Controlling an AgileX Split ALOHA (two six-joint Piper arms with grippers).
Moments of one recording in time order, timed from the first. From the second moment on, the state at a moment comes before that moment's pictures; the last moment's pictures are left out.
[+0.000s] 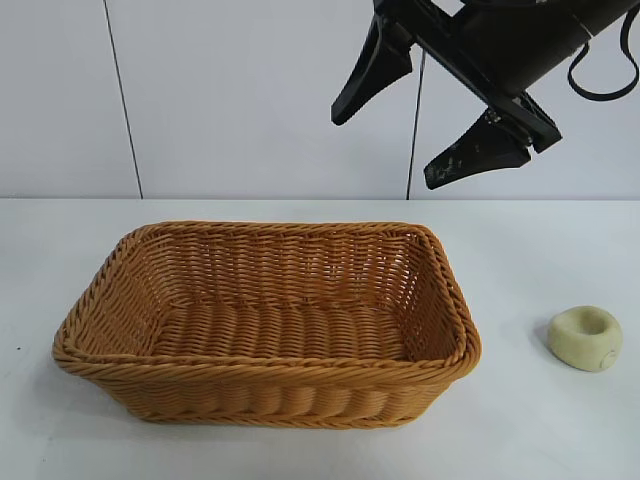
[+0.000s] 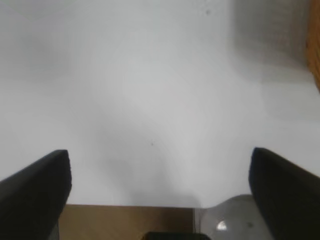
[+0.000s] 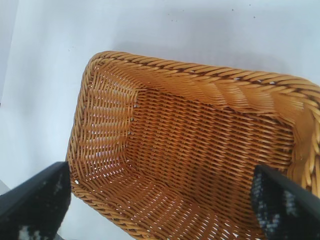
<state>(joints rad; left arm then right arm) -0.04 1.06 -0.92 0.04 1.21 -0.05 0.28 1.66 -1.17 0.77 0.74 -0.22</state>
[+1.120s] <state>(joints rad) -0.04 0.11 -0.50 -0.01 1.07 -0.05 0.28 1.66 -1.17 0.78 0.74 -0.22</state>
